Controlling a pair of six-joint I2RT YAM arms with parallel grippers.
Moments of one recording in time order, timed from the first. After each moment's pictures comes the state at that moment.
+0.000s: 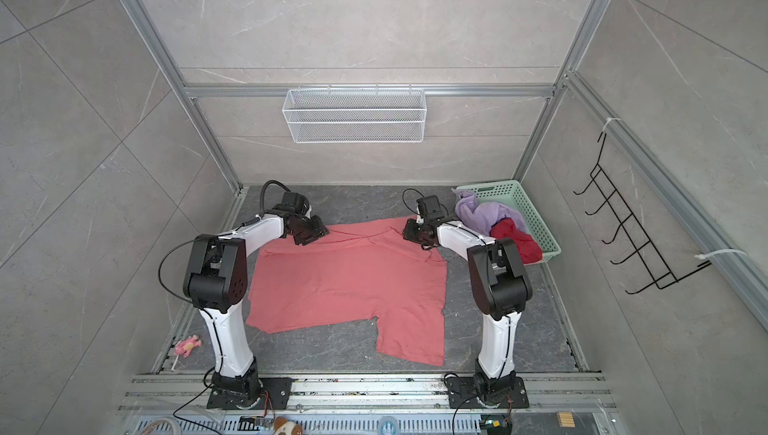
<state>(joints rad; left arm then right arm) -0.20 2.01 1.43 -0.47 0.30 -0.51 0.30 1.98 1.34 -0.29 -0.18 0.51</state>
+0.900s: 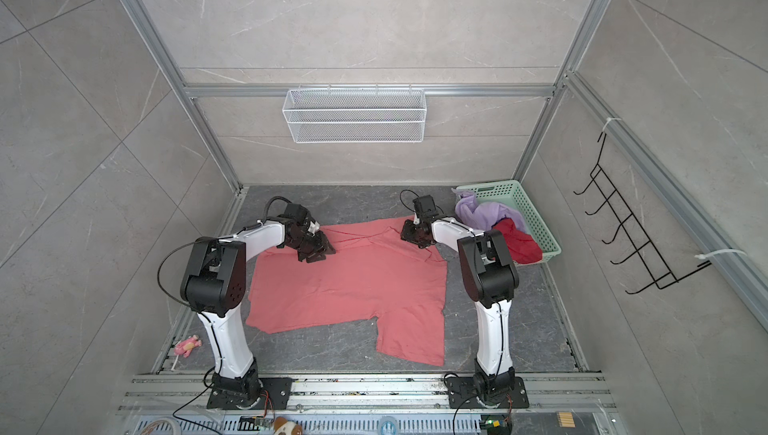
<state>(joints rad) -0.24 1.95 1.31 -0.60 0.49 -0.49 0.30 2.09 1.42 -0.31 -0.22 0.52</state>
